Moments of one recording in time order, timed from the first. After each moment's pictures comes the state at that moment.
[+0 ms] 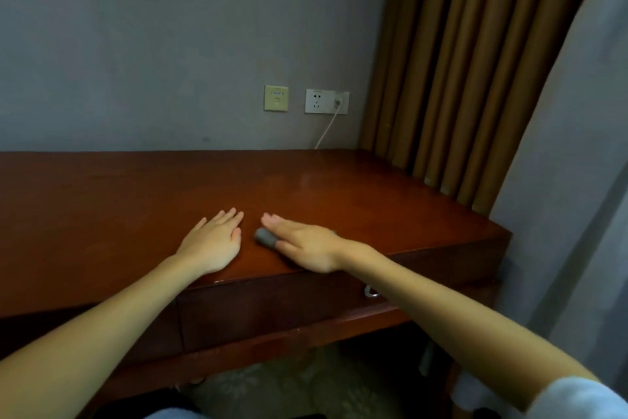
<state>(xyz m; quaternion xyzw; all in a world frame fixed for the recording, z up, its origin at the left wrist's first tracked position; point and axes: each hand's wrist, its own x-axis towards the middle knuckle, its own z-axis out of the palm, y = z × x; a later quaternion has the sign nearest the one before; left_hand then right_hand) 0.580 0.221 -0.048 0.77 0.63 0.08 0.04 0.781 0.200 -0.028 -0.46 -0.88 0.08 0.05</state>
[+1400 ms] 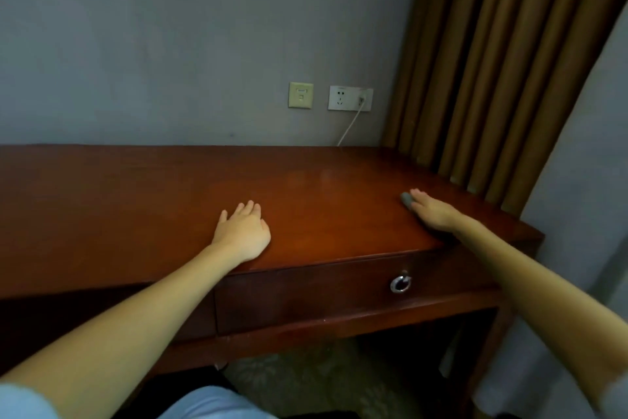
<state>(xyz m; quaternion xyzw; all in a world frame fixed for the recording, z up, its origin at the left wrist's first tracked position) 0.583 0.215 -0.046 0.73 0.68 0.08 0.05 0.947 0.263 -0.026 -0.72 -0.68 0.09 0.12</state>
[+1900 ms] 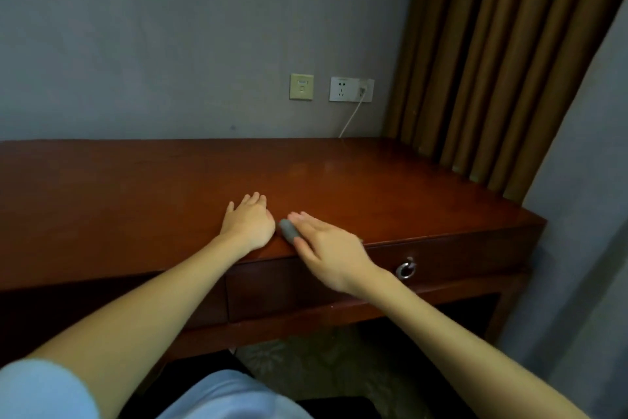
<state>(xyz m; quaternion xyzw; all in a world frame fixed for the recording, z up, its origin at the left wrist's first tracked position) 0.583 0.212 -0.044 0.73 0.68 0.10 0.04 0.746 0.143 -0.051 -0.50 -0.84 -0.02 0.20</state>
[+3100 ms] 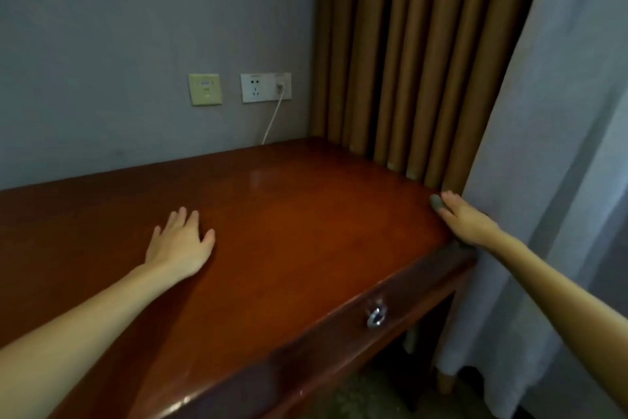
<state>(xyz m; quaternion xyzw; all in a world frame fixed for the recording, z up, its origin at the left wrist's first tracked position) 0.595 0.345 -0.038 0.77 0.64 0.08 0.03 1.044 0.215 -0.030 -0.83 -0.53 0.08 0.17</state>
